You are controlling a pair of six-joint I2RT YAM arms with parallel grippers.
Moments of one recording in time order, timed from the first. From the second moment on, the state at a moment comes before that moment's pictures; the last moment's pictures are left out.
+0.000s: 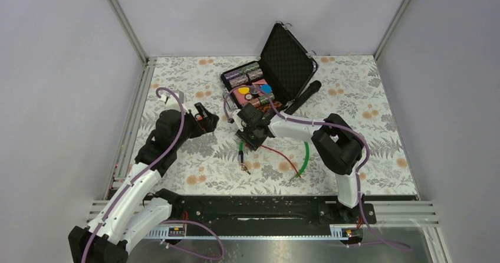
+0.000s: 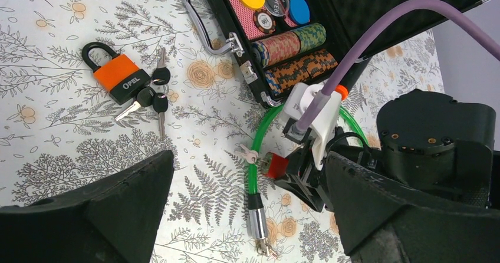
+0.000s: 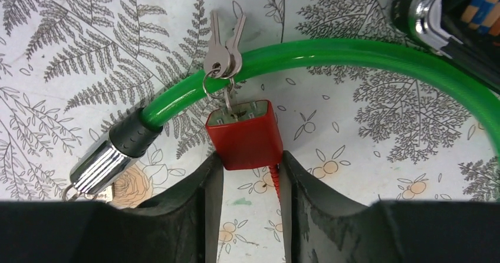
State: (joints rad) left arm -0.36 0.79 0.67 -0.28 -0.03 -0.60; right arm 0.88 1.99 1.35 -0.51 -0.04 -0.08
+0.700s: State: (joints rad) left arm -0.42 0.86 0.45 0.17 0.34 -0.81; right arm 0.88 1.48 1.04 -0.22 -0.08 0.06
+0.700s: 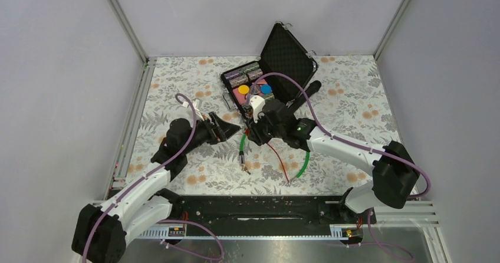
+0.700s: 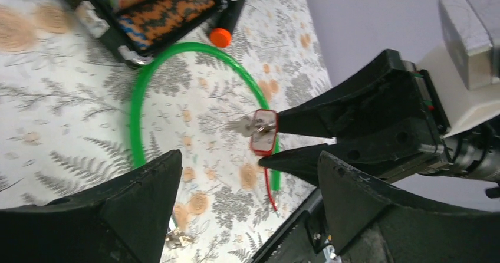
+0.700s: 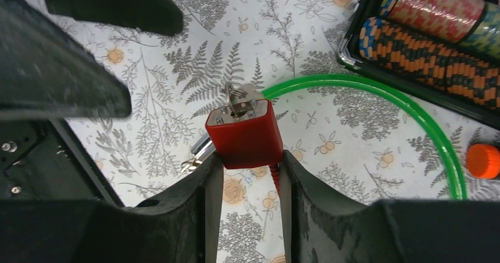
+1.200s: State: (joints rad) left arm -0.53 0.99 0.40 0.42 0.35 -0.89; right arm 0.88 1.47 1.03 -0.20 -0.20 0.22
